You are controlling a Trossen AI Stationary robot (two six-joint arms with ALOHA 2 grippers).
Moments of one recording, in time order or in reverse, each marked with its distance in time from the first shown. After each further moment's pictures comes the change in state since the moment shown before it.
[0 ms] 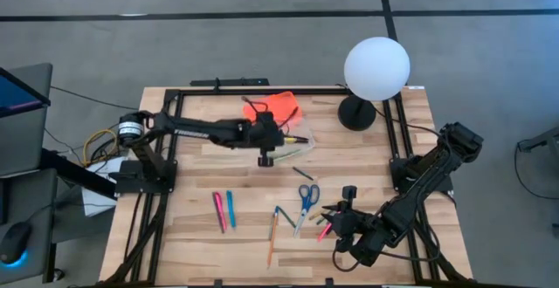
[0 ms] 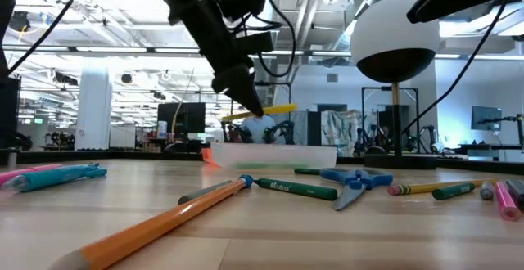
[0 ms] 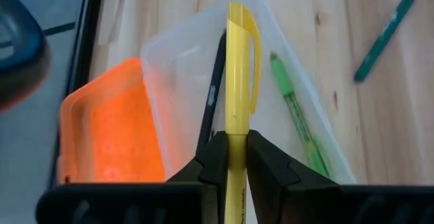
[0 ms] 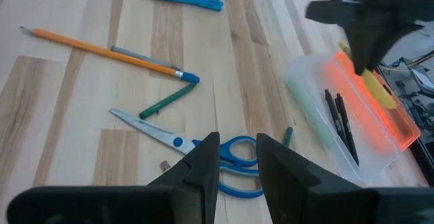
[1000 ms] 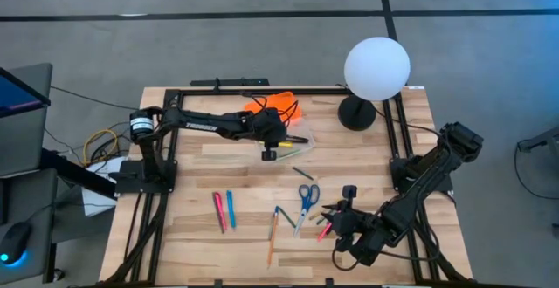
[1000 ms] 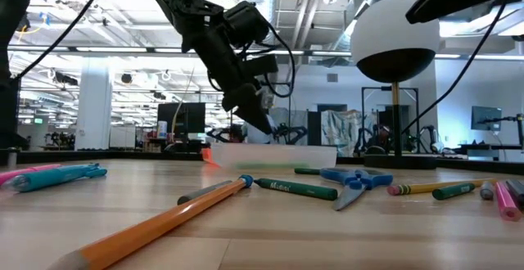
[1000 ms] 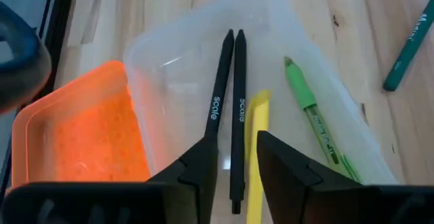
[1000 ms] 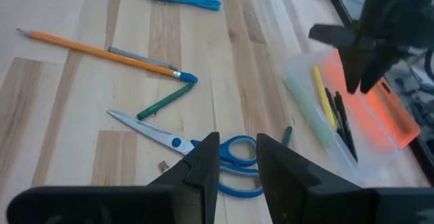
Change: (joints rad) left arm 0.106 0.096 0.000 0.118 0.164 0.058; right arm -0.009 -0.002 0.000 -0.005 0.001 0.018
